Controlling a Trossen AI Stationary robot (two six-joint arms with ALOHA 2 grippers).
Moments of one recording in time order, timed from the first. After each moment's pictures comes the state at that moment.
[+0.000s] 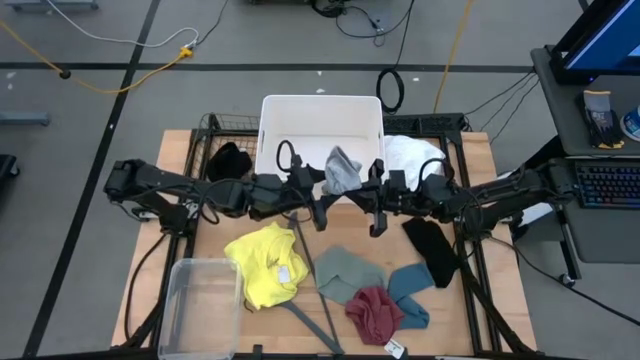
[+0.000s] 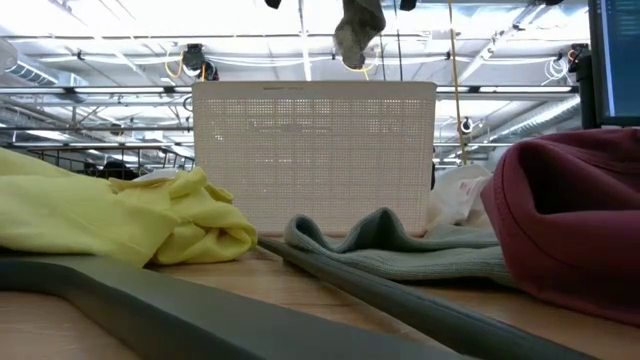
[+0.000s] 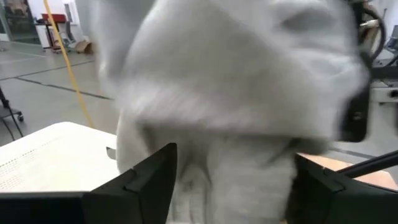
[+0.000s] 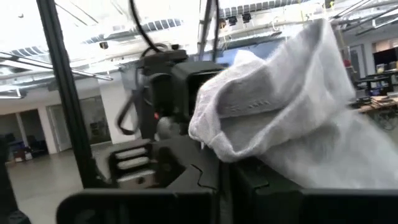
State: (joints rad) left arm -0.12 1.52 1.23 0.23 -0.49 -0.07; right arm 0.13 1.26 0.79 0.79 0.18 0.17
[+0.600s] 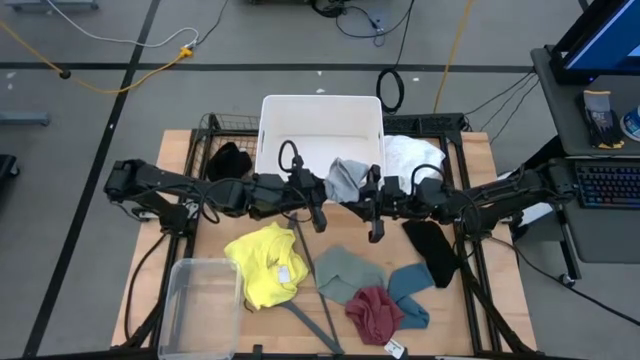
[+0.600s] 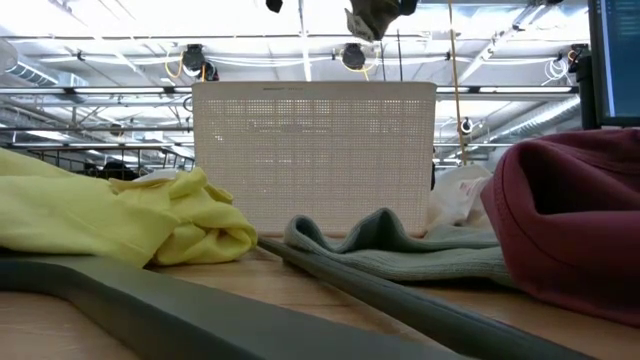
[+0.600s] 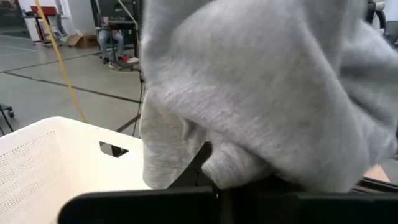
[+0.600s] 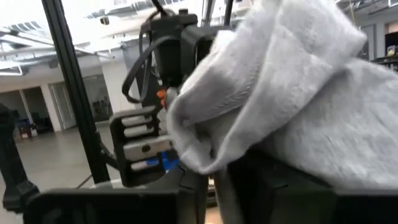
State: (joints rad) left arm -0.13 1.52 1.23 0.21 -0.45 -0.09; right arm 0.13 1.26 0.79 0.70 0.17 0.17
